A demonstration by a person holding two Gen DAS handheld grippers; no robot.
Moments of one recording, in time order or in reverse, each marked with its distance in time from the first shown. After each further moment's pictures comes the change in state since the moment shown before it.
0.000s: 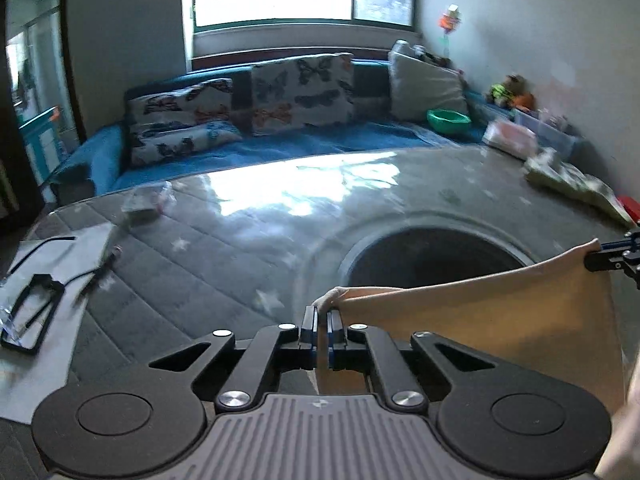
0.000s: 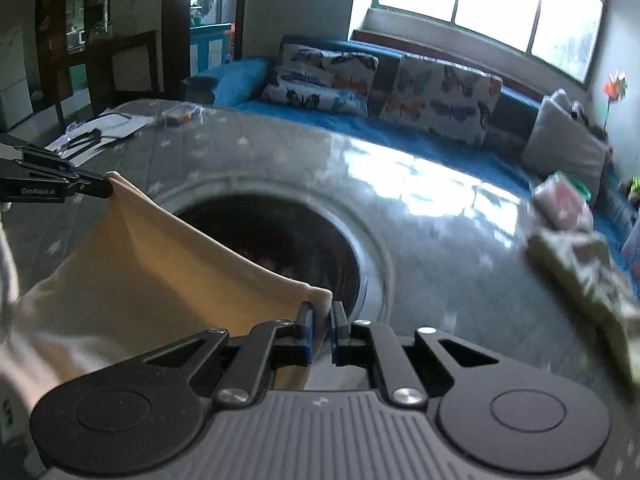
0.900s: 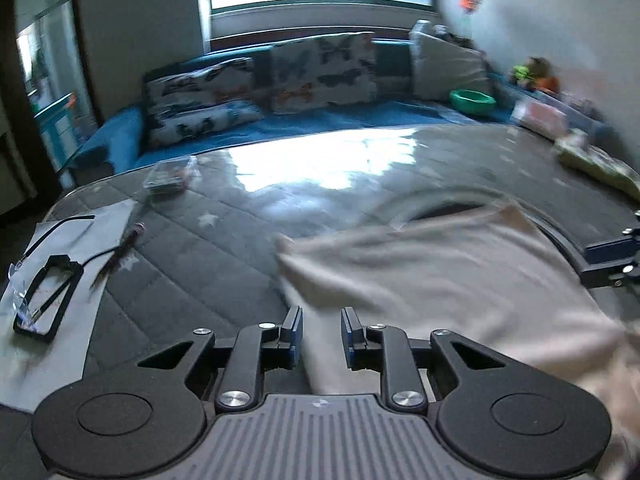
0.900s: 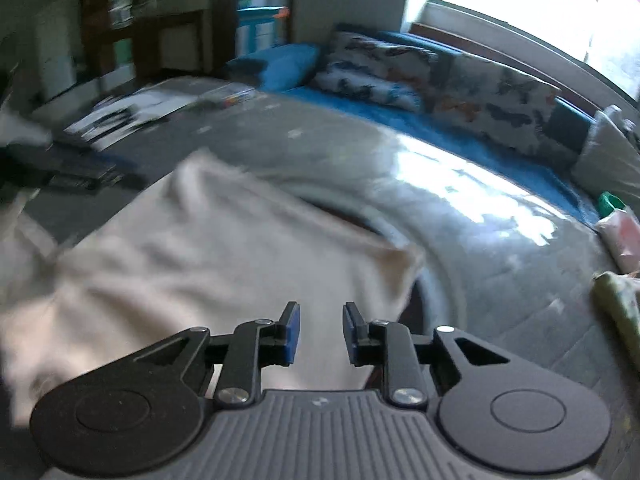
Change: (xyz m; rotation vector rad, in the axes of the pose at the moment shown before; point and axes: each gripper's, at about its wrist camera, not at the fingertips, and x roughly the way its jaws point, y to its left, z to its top) left arm -0.013 0.001 -0.030 0.050 0.066 0.006; right arm 0.047 0.030 0.017 -0.120 0.043 0.139
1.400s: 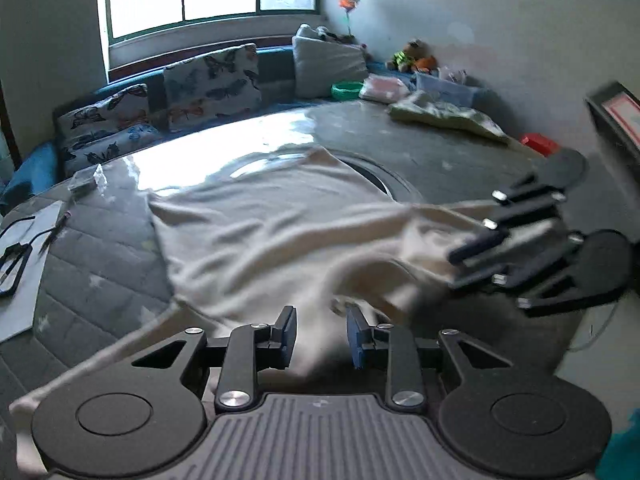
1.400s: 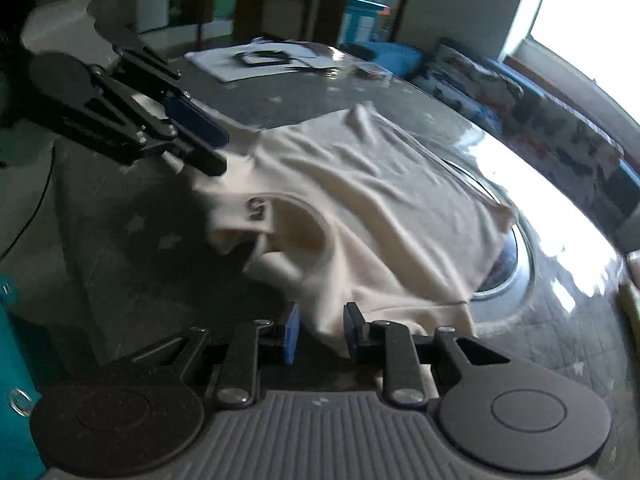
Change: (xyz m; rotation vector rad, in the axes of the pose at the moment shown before) left arm -0.116 -0.085 -0.090 0.151 -0.007 -0.234; right arm -0.092 0.118 -0.092 -0.285 0.014 0.096
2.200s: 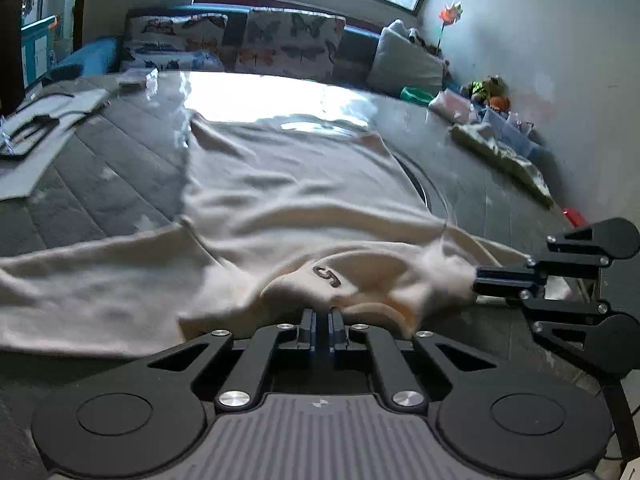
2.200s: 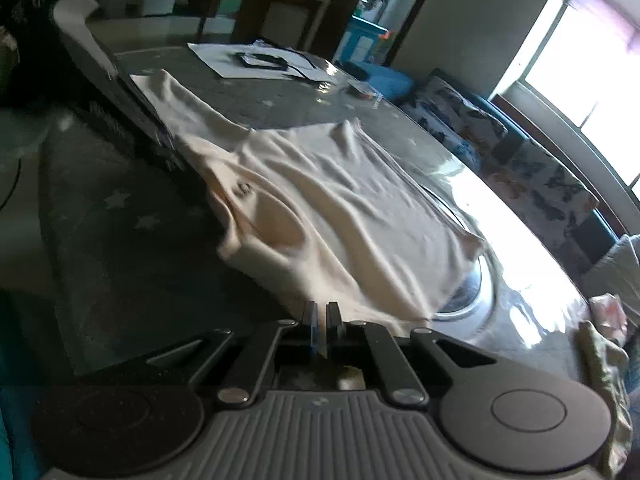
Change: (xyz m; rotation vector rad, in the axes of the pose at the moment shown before) left arm 0.004 0.026 -0.008 -0.373 0.027 0.034; right arm -0.009 0.000 -0.013 -0.109 -0.038 -0.118
